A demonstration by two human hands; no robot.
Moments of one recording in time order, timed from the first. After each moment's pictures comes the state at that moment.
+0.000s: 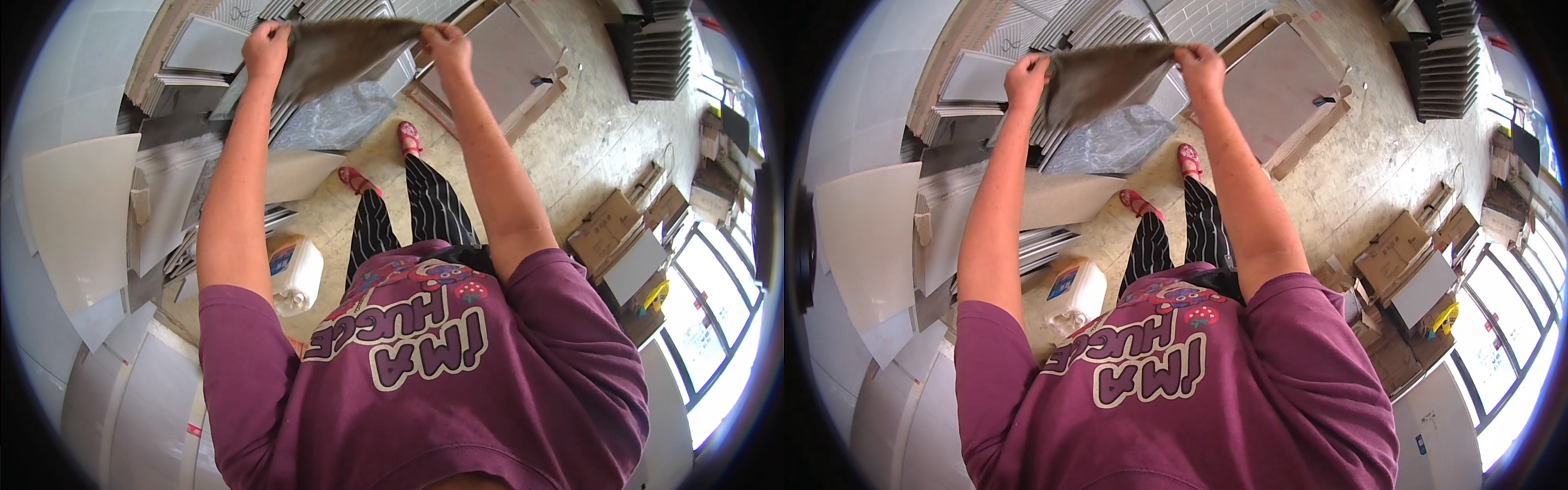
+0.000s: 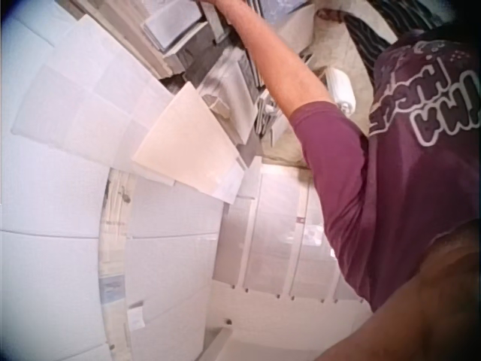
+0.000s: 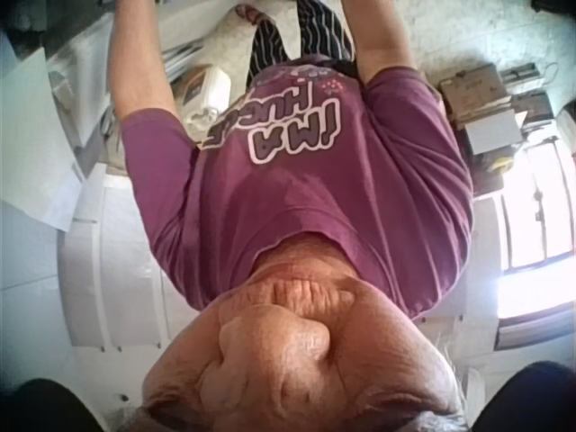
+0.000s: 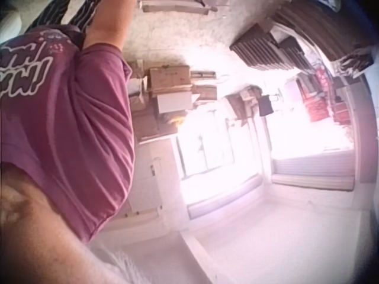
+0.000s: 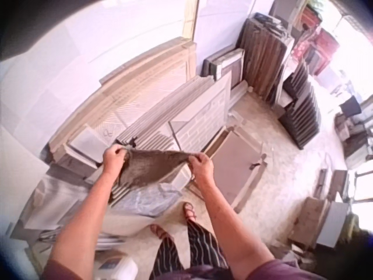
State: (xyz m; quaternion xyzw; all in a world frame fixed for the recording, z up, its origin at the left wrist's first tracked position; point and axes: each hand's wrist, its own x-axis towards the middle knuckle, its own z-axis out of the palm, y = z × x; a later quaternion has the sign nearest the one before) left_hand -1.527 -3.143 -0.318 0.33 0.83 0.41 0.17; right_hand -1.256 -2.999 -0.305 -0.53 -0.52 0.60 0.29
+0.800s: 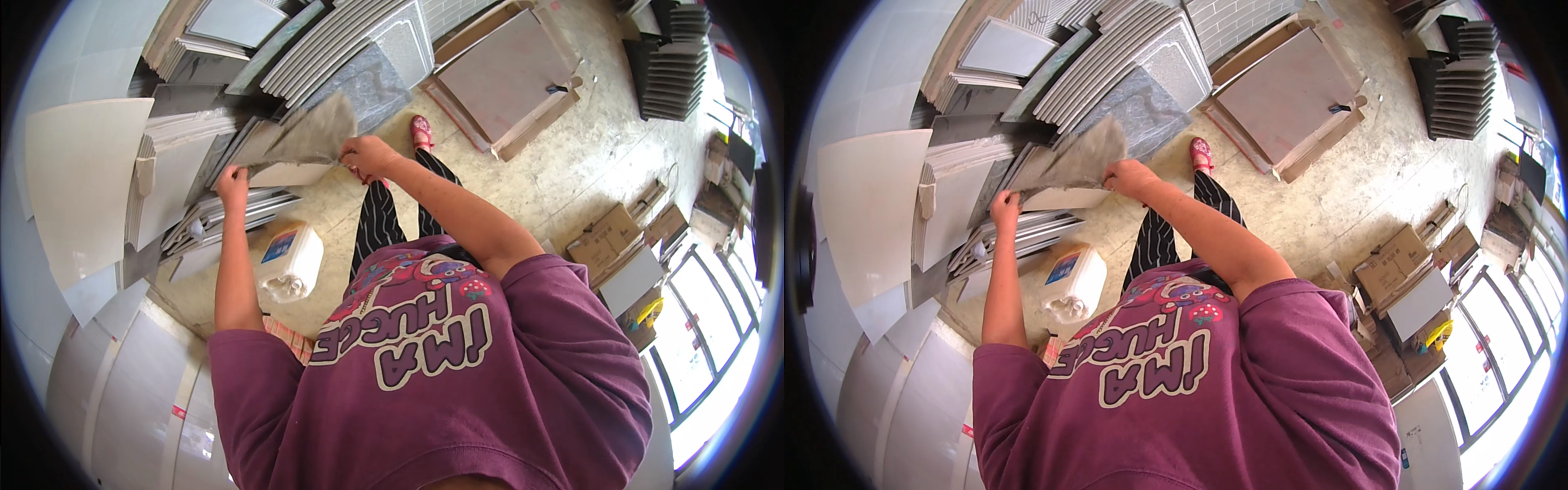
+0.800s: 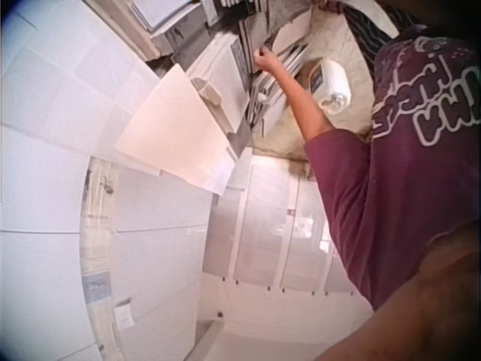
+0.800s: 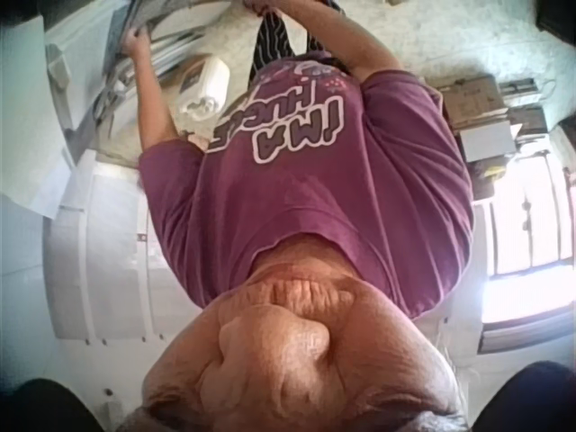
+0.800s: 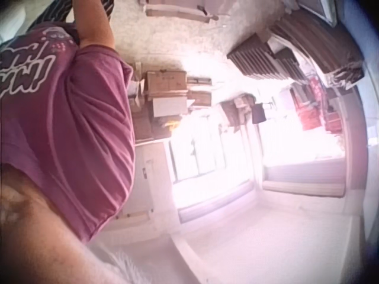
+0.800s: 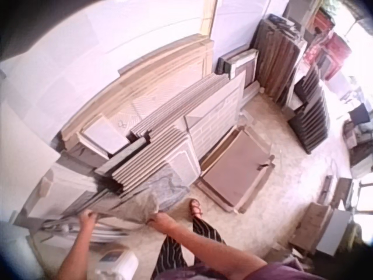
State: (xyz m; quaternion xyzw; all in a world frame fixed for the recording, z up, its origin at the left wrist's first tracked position) left_hand -1.505 -3.482 -0.345 0.11 0.93 0.26 0.25; right_hand -1.266 -3.210 -0.317 -0.29 -0.68 0.65 -0.20
